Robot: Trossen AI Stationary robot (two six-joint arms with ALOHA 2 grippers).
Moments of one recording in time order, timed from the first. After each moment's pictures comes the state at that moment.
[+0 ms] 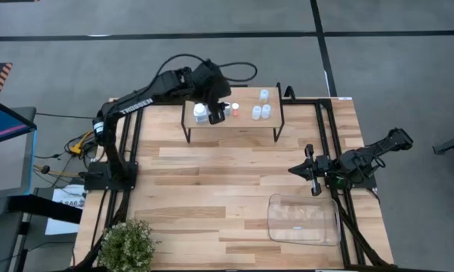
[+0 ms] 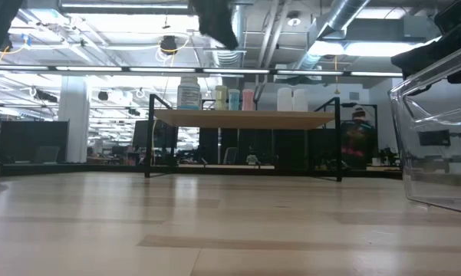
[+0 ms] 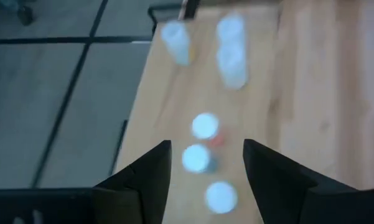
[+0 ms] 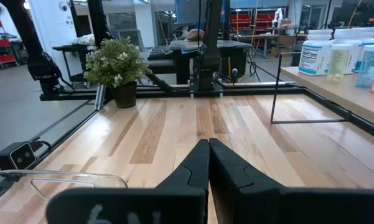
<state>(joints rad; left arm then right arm) 0.38 1.80 1.99 -0.99 -0.11 0.32 0.43 0.07 0.03 0.01 0.42 0.05</state>
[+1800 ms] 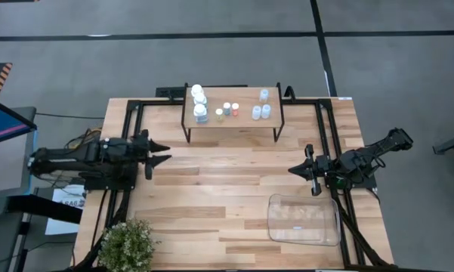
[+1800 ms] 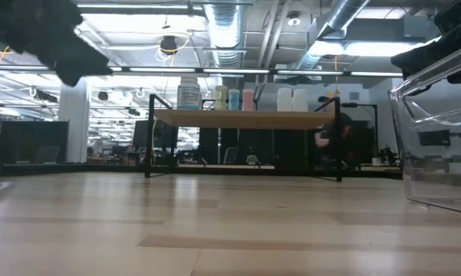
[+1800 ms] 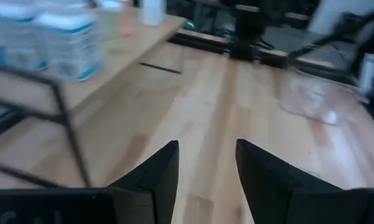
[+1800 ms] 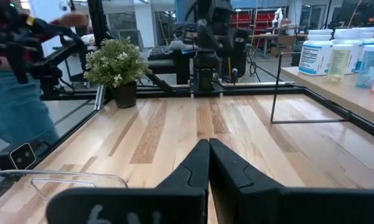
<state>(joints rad) 0.00 0.27 0.34 -0.38 -0.19 -0.22 0.43 0.07 0.03 0.01 0.42 0.05</state>
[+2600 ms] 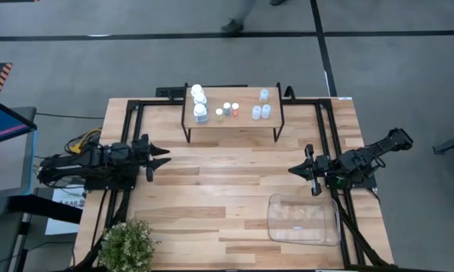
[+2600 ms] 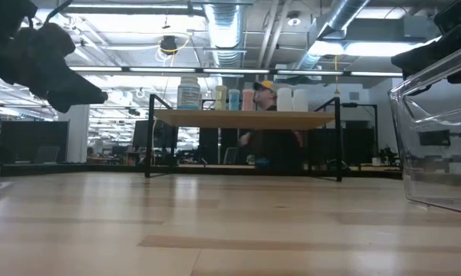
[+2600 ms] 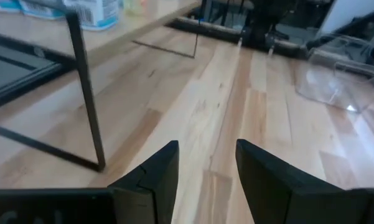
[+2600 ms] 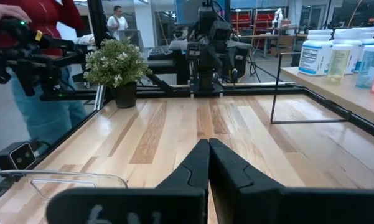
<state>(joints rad) 0.07 0.00 0.14 -0.43 -0.17 -0.22 0.43 0.07 0.03 0.01 0.42 0.05</state>
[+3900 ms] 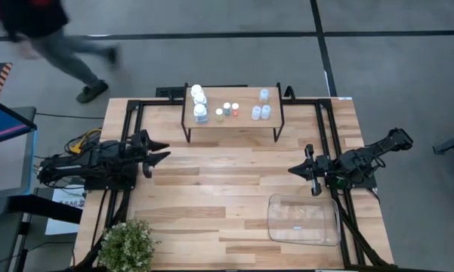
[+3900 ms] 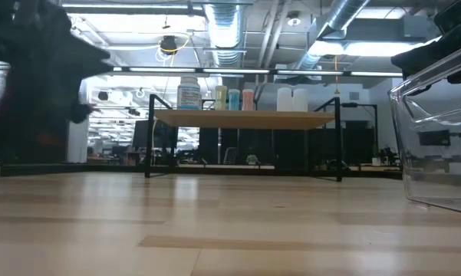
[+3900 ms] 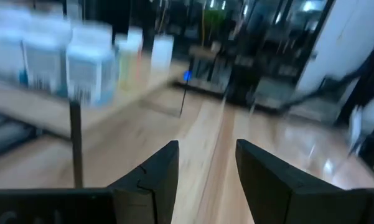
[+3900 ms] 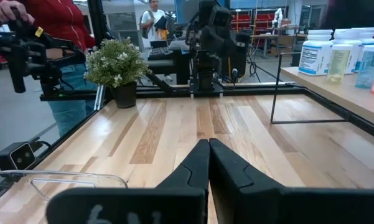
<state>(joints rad) 0.07 0.00 0.14 -0.22 -0.17 -0.23 0.43 0.07 0.03 0.01 0.42 0.05</state>
